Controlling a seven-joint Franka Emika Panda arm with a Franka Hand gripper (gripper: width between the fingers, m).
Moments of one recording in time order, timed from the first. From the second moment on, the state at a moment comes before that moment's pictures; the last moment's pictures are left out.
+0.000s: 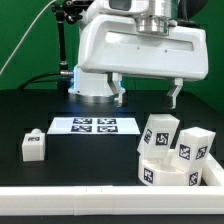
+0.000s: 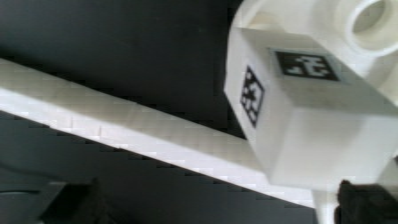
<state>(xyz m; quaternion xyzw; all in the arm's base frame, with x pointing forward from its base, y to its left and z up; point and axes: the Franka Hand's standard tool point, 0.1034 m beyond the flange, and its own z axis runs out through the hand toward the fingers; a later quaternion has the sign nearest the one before) 0.594 0.029 0.119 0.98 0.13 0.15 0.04</state>
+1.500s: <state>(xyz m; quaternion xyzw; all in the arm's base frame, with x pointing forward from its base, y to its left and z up) 0.590 0.046 0.114 0.92 0.40 0.00 0.03</state>
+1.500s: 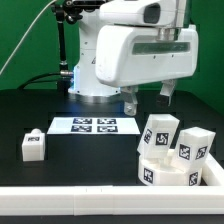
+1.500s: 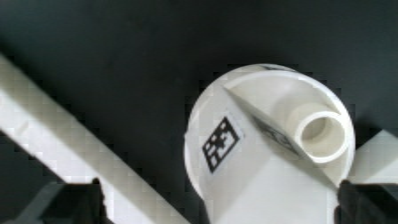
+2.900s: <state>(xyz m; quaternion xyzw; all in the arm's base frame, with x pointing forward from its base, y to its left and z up) 0.590 0.049 0.101 0.68 0.73 -0.04 0.06</state>
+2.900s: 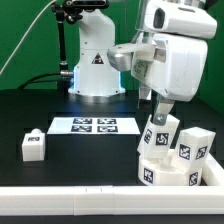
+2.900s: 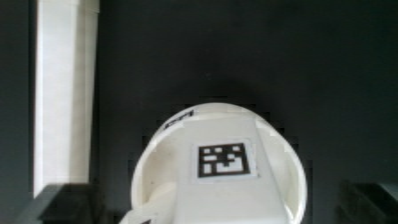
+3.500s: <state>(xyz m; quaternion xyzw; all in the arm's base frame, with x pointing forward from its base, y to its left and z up) 0.586 0.059 0.087 0.67 0.74 -0.04 0.06</state>
